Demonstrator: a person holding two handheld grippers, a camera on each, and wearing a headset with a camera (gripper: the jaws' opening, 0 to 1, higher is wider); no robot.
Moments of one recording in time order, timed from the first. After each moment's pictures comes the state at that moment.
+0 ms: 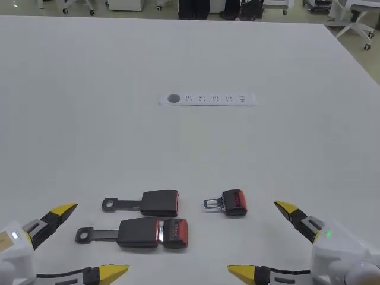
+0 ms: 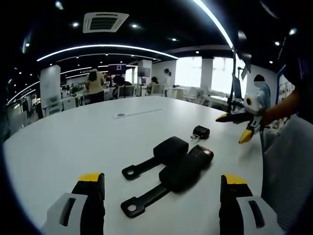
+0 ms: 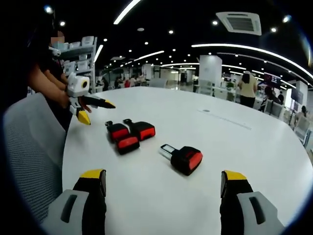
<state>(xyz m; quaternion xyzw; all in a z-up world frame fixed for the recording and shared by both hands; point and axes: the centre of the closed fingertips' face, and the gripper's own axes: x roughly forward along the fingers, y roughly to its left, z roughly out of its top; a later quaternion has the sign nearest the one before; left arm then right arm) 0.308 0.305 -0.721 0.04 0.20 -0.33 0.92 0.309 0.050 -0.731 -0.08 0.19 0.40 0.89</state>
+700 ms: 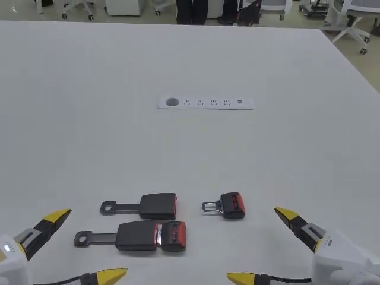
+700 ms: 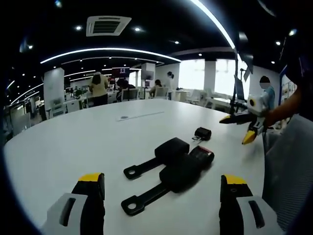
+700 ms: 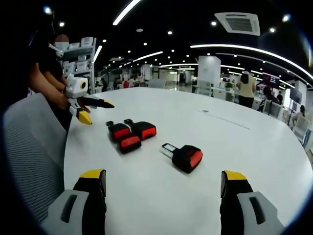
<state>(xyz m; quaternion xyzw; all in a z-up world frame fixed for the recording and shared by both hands) 0.303 0.302 -0.716 0.04 0.19 -0.33 0.92 0.305 0.049 -0.730 -0.09 0.19 0.39 0.90</state>
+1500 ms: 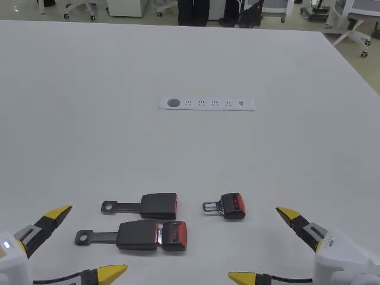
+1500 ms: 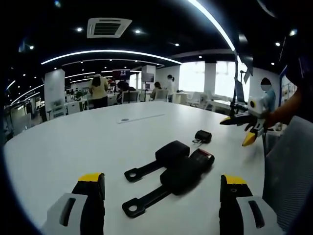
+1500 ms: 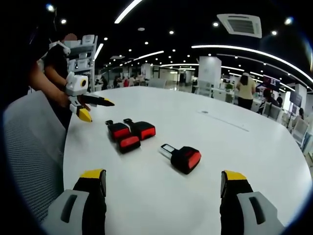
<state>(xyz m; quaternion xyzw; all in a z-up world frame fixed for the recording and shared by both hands) 0.306 0.304 -0.712 0.04 0.18 -0.32 0.93 0.306 0.048 -0.726 -0.10 0.19 0.39 0.90</state>
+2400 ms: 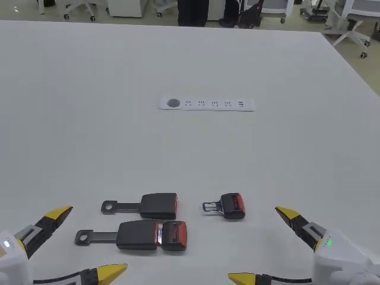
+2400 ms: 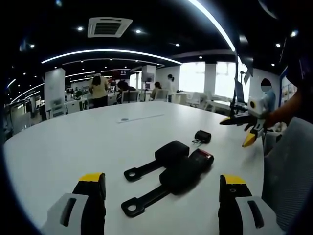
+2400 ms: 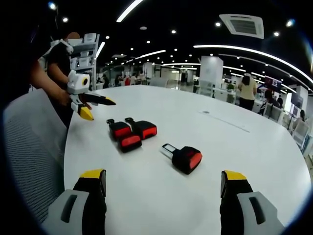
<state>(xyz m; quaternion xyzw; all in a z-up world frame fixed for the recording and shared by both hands) 0.308 0.310 -0.719 0.03 0.18 -0.33 0.93 0.304 0.049 -0.725 -0.11 0.19 0.39 0.89</state>
